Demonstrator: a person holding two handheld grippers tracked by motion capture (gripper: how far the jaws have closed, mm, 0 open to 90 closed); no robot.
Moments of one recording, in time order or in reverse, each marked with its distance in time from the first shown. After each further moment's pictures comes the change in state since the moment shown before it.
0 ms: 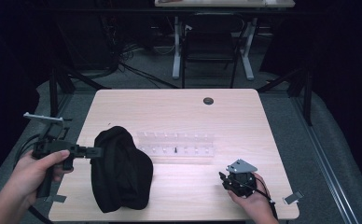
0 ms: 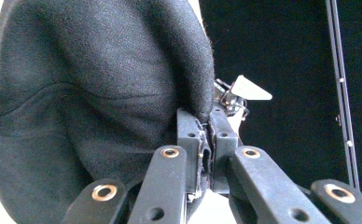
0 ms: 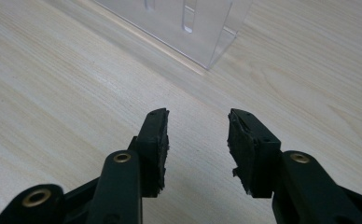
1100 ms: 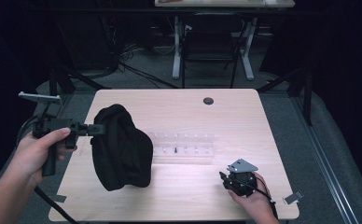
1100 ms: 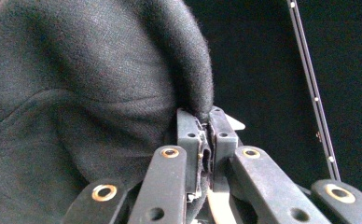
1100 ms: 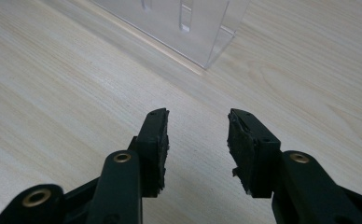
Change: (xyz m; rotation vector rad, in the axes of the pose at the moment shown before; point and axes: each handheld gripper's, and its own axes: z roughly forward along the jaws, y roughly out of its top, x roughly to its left) left arm -0.029 0.037 -0.005 -0.095 -0.063 0.039; right arm -0.002 0.000 0.001 -0.004 -0.002 0.008
